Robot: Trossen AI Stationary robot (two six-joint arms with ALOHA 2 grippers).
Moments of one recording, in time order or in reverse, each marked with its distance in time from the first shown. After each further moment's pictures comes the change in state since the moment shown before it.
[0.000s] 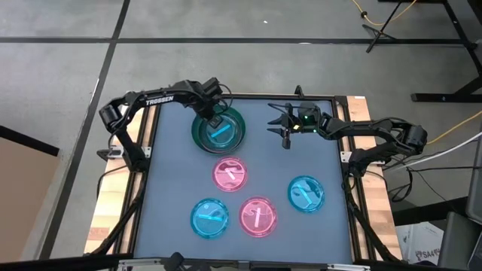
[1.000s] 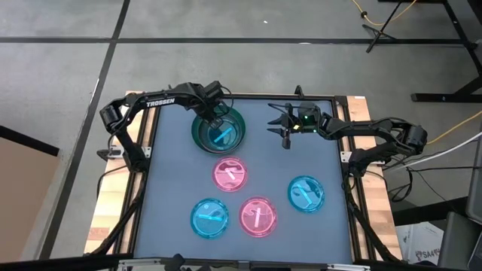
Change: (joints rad) left arm -0.045 0.000 0.000 0.000 -0.099 0.000; right arm 0.000 0.000 0.000 0.000 0.000 0.000
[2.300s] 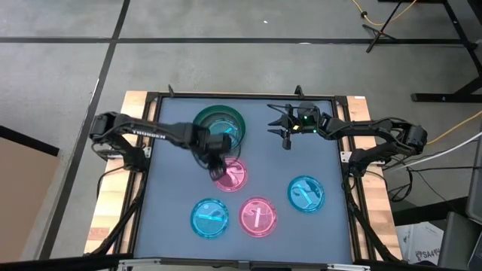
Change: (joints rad) left arm -0.599 -0.121 0.000 -0.039 0.125 -0.313; right arm 0.000 0.000 0.000 -0.031 0.000 0.000
